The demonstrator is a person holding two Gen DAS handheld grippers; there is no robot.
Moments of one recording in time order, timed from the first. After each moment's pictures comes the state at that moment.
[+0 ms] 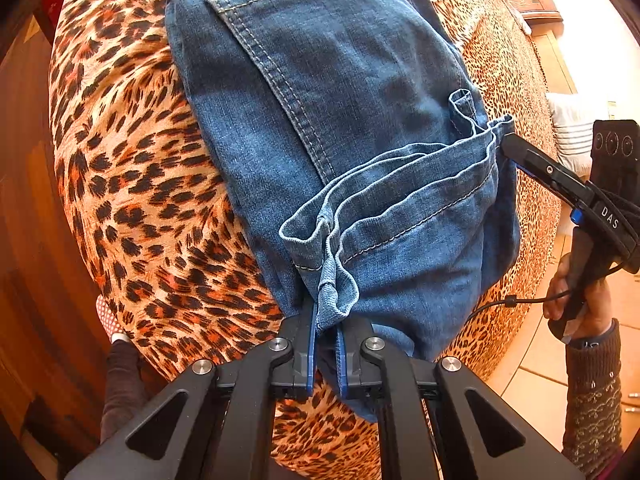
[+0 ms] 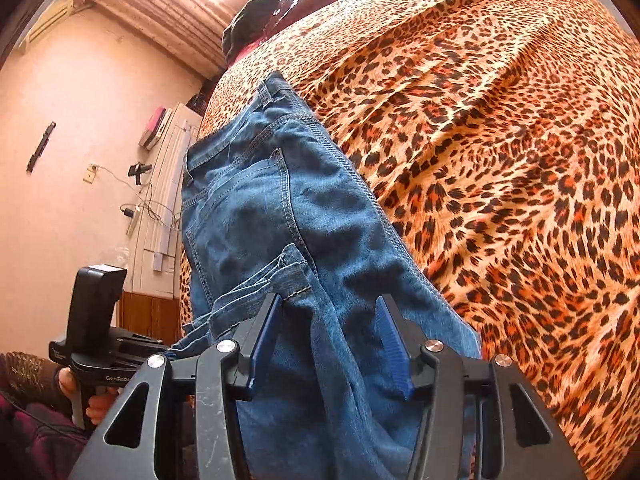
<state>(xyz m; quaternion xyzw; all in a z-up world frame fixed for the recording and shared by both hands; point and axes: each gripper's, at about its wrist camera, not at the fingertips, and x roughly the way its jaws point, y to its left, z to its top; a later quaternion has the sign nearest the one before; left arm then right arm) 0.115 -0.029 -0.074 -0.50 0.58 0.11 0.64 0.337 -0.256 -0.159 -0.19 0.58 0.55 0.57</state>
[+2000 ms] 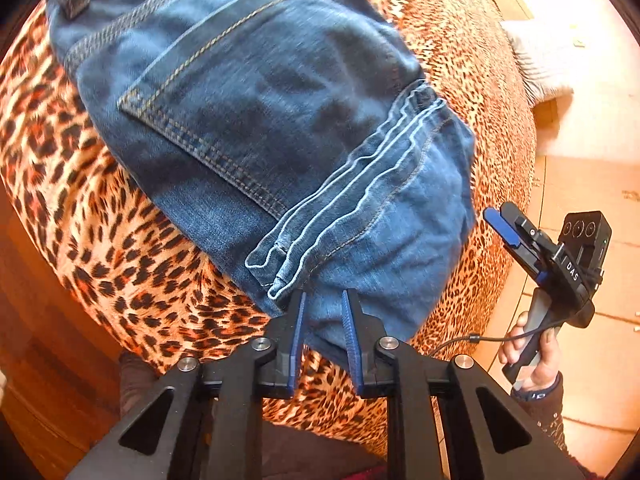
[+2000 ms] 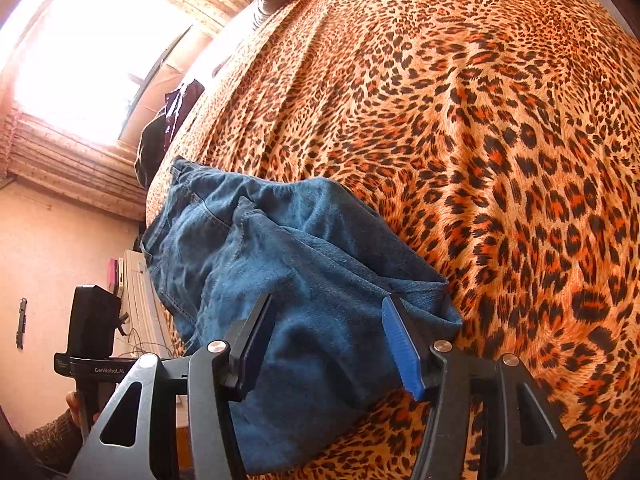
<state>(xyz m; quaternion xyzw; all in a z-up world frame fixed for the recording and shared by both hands) 0.135 0.029 -0.091 -0.42 0.63 -0.02 0.65 0.309 -0.398 -0.154 0.04 0.60 0.35 0.72</state>
